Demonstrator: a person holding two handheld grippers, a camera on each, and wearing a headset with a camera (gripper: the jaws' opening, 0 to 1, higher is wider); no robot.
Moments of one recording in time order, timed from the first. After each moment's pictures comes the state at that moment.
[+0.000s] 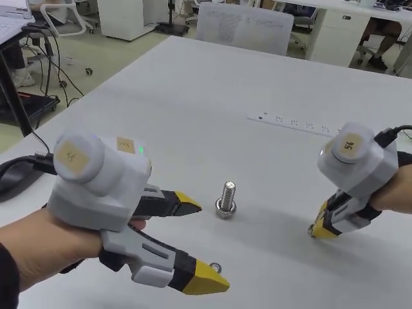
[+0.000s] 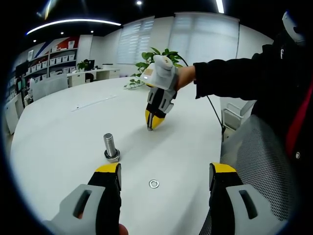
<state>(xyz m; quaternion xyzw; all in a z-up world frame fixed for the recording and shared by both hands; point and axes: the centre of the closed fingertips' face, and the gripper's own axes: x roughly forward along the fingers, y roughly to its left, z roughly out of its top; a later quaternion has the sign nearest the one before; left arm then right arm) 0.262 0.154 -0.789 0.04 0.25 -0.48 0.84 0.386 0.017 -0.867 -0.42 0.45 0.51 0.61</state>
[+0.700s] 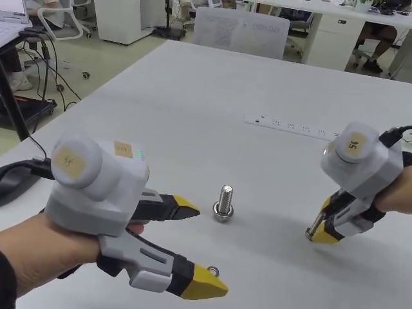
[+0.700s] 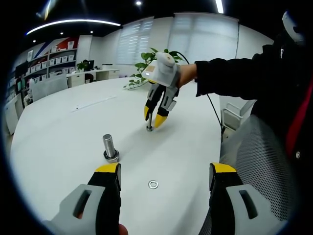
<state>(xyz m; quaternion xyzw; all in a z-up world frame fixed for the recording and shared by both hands) 0.262 0.153 -0.789 0.04 0.25 -0.48 0.84 0.386 0.012 -0.855 -0.41 0.44 0.50 0.62</state>
